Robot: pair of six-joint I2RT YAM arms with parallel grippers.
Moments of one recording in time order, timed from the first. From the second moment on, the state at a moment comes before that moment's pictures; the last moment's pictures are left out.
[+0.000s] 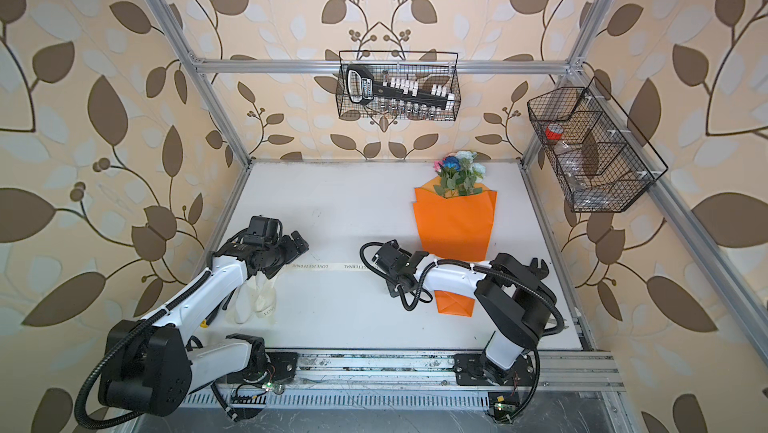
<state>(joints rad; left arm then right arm) -0.10 1.21 0.70 -0.55 0.04 -0.77 0.88 1.63 0.89 -0.53 0.24 0.52</state>
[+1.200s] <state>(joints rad) -0.58 1.48 1.04 -0.56 0.22 -0.67 0.83 1.33 0.84 -0.49 0.38 0.51</state>
